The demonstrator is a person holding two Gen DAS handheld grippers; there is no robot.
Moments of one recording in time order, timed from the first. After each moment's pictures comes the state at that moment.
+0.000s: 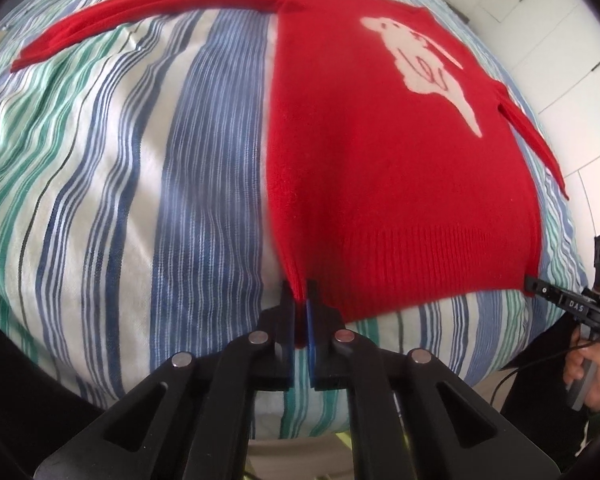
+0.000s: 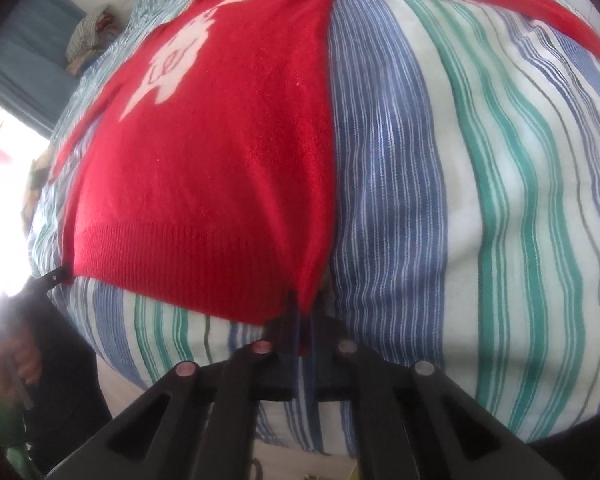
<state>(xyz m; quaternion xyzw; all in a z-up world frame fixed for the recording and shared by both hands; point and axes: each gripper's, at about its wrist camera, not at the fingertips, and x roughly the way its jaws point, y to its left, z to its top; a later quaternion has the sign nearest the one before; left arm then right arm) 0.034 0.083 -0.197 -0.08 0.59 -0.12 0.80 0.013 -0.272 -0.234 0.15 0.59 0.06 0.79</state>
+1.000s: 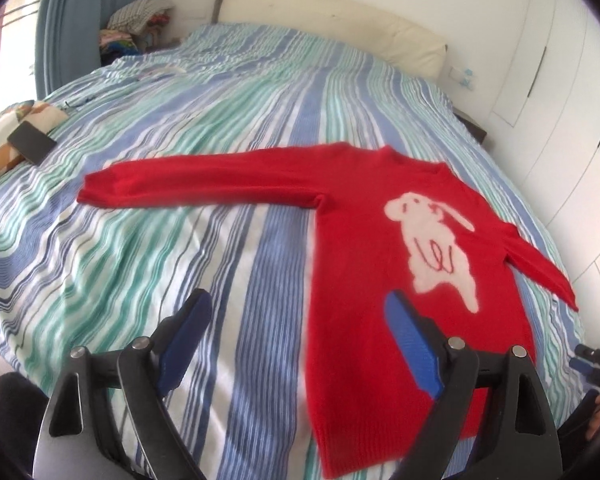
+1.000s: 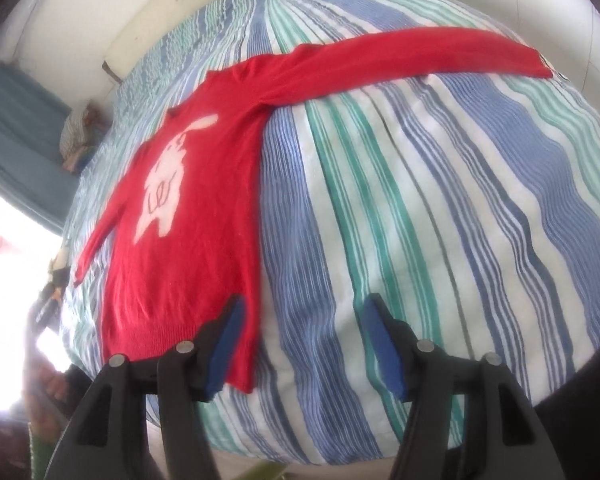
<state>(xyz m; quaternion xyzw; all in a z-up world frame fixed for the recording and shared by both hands) 0.070 0.112 -0.111 -0.10 0.39 -0.03 0.91 -0.004 -0.363 -0.168 0.28 0.48 0.00 0.83</state>
